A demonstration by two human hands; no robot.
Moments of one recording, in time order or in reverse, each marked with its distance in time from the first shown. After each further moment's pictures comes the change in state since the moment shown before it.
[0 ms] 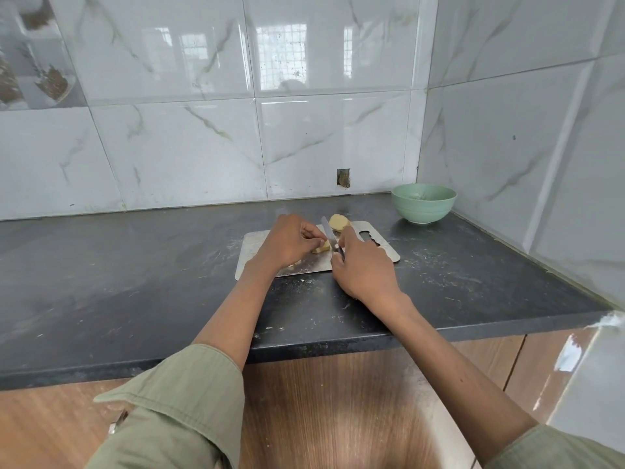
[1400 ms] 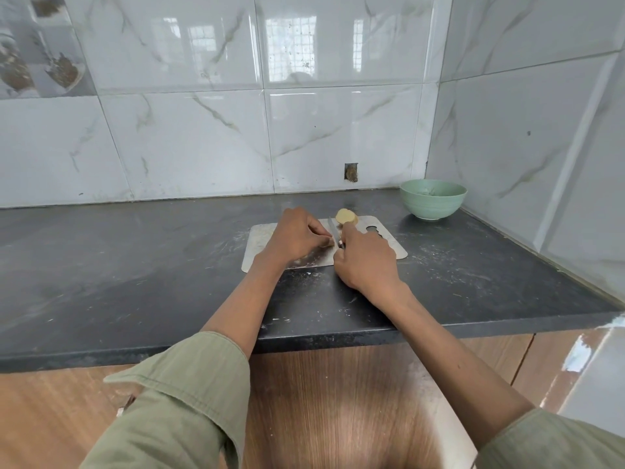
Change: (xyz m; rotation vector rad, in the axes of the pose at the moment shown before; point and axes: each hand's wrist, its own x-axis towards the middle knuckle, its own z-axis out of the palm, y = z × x) left_hand -0.008 0.009 0.001 0.003 0.044 -0.068; right_hand 0.006 -0.009 0.003 -0.087 -0.044 0.017
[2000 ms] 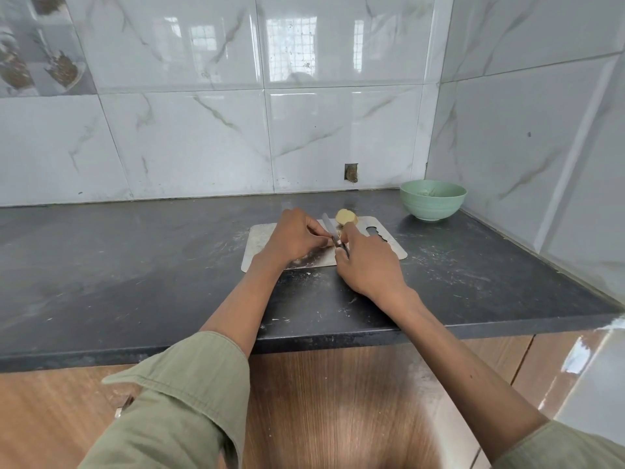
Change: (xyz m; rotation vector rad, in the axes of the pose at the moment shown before) left_hand -0.001 -0.003 -0.001 -0.067 -0.028 -0.027; right_hand -0.006 0.007 -0.002 0.039 0.020 -0.067
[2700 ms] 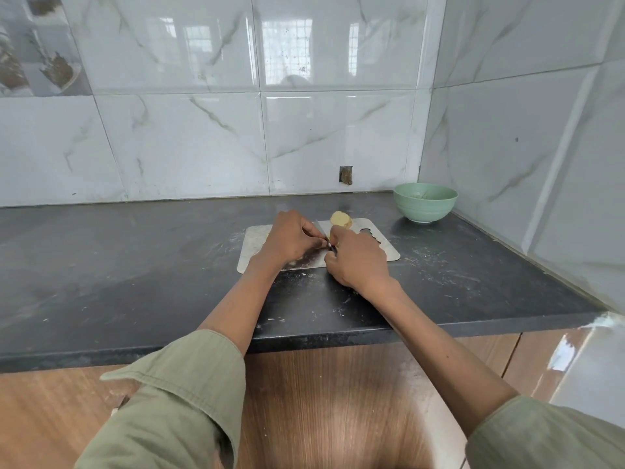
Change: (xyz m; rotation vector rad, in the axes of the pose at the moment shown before) left_hand 0.001 0.000 0.002 0.030 0.027 0.000; right_hand 0.011 -0.008 -0.001 -0.001 -0.063 0.047
